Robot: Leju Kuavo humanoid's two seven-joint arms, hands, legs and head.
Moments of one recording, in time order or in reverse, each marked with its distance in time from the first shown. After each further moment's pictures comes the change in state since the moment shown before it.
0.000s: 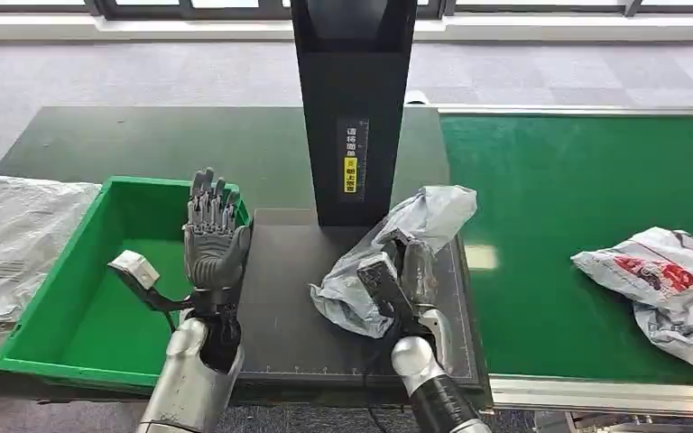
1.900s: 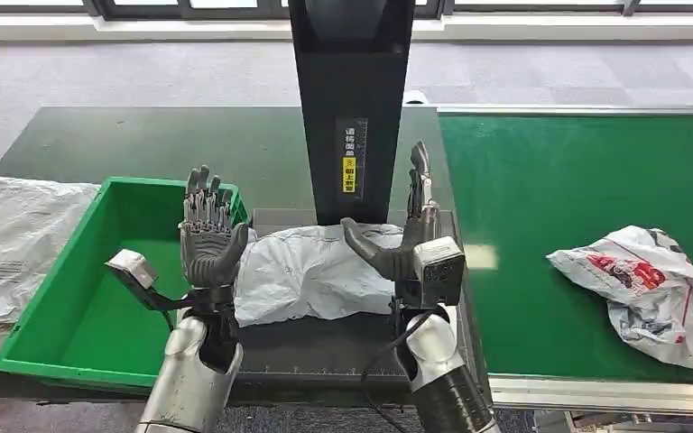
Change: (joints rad) left arm 0.001 0.000 -0.002 -0.020 -0.021 0.038 0.000; right arm 0.030 -0.006 0.107 -0.377 -0.456 0.273 -0.154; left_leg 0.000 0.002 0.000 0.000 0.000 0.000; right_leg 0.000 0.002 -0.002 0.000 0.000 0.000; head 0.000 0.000
